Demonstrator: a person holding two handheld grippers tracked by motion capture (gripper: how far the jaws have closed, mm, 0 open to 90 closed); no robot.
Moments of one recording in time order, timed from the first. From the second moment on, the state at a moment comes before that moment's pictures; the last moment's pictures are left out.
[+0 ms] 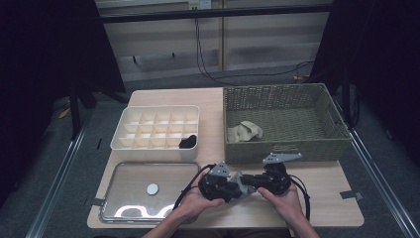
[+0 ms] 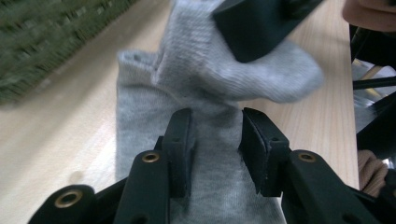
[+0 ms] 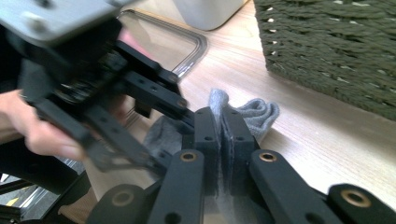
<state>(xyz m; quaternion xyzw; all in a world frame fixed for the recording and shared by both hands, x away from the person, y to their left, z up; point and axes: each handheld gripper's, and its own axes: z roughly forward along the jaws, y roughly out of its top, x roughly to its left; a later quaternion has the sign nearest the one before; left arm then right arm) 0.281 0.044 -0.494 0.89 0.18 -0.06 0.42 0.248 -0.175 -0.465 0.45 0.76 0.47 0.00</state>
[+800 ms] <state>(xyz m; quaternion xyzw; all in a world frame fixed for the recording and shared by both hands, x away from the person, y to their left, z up) 0.261 0.104 -0.486 0.90 0.17 -0.06 0.40 0.248 -0.170 -0.469 0.45 0.77 0.46 0.00</state>
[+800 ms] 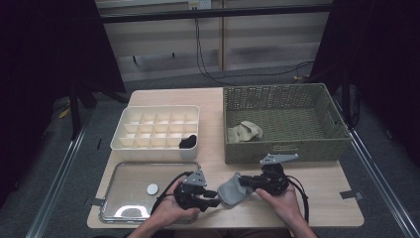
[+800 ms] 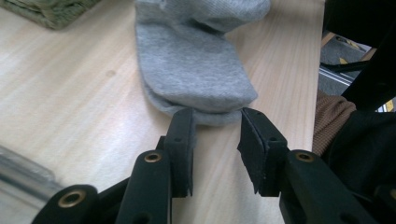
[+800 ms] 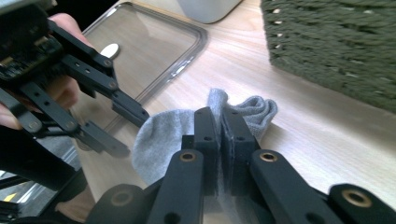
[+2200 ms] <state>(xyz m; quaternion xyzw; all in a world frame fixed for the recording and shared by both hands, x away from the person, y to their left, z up) 0.267 0.098 -0.495 0.90 0.19 -0.06 0.40 0.237 -0.142 -0.484 0.41 0.80 0.43 -0.02</state>
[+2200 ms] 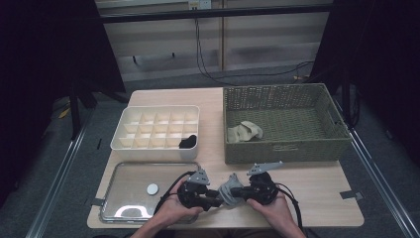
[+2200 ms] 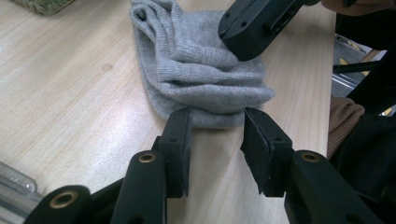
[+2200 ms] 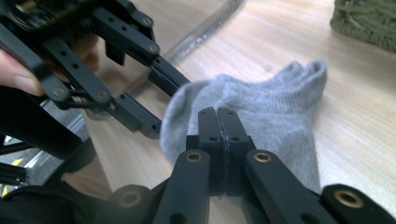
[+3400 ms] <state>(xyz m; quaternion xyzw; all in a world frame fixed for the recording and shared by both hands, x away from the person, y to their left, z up) 0.268 0.101 -0.492 0.89 0.19 -0.07 0.41 0.233 -0.139 -0.493 0.43 0.78 0.44 -0.03</state>
